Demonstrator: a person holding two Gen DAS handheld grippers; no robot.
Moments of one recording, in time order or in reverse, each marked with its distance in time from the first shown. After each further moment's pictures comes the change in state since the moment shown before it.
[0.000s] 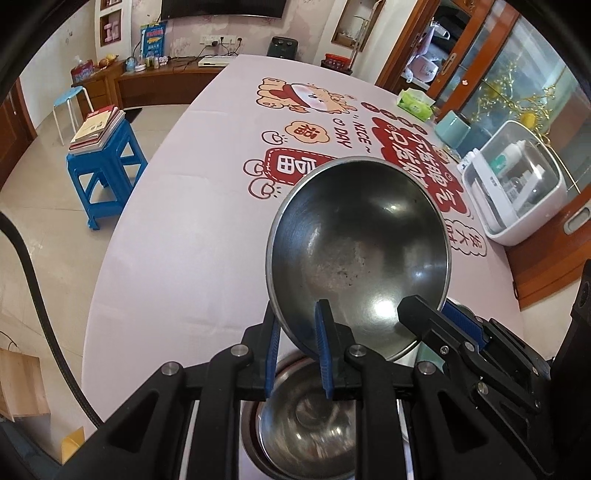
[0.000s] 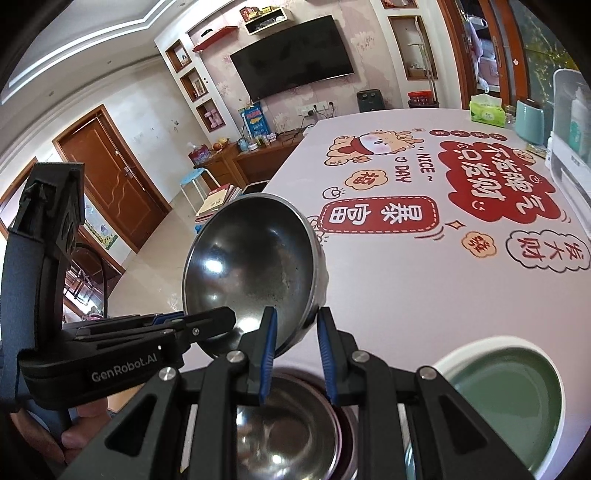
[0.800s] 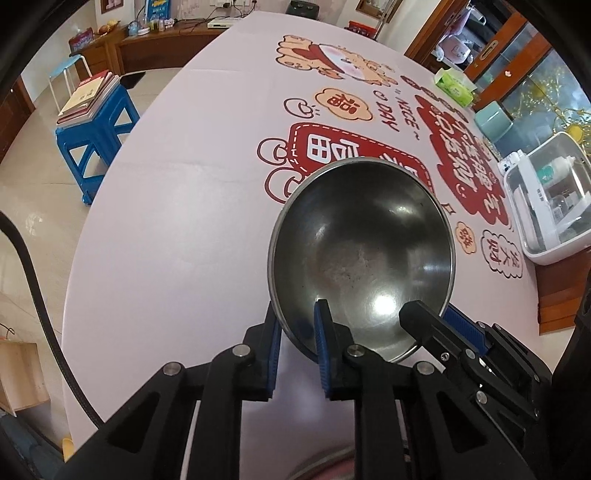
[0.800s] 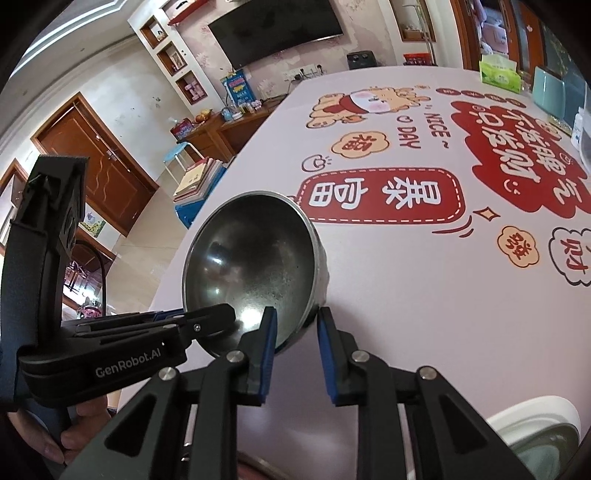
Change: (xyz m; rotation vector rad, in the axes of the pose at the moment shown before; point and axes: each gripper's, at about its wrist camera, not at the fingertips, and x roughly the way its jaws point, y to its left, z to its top) left arm 0.112 0.031 0.071 -0.061 0.145 0.021; right arm 0.102 -0.029 0.040 0.043 0.142 -0.016
